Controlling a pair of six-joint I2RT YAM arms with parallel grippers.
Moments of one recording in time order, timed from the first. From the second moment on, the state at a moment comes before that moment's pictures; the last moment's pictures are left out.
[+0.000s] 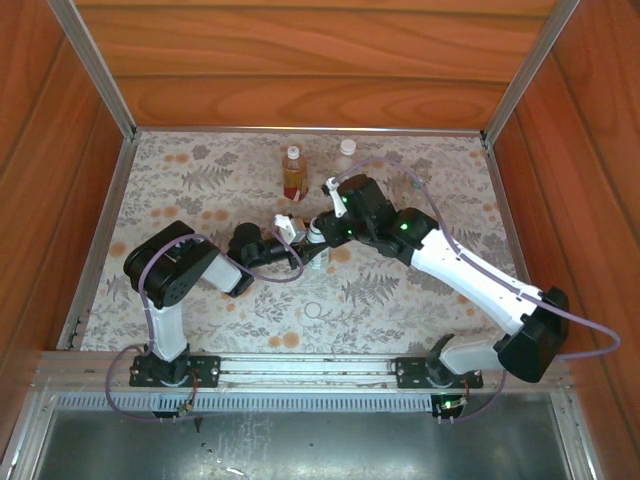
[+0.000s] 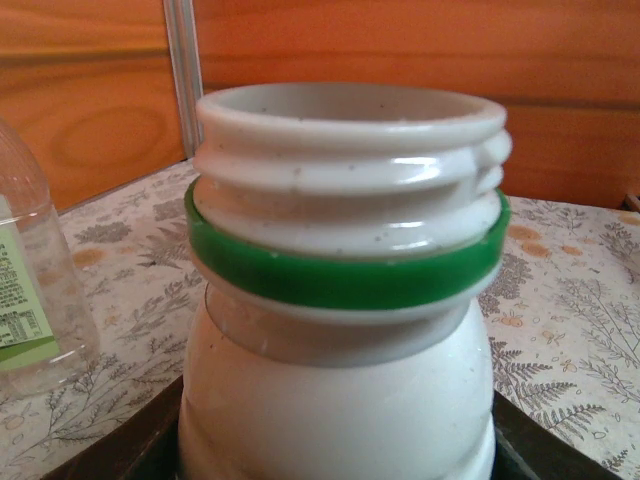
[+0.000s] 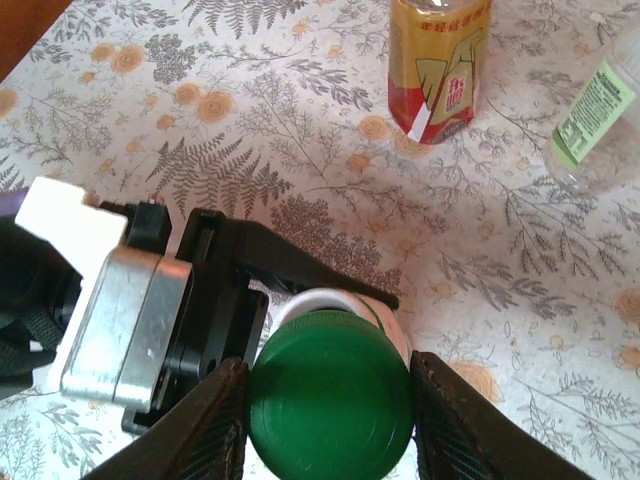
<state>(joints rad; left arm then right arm) -0.67 1.89 0.54 1.33 0.60 0.01 0.85 1.36 1.24 -0.64 0.06 0.24</state>
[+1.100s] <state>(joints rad) -0.67 1.89 0.54 1.33 0.60 0.01 0.89 1.54 1.41 -0.82 0.11 0.10</state>
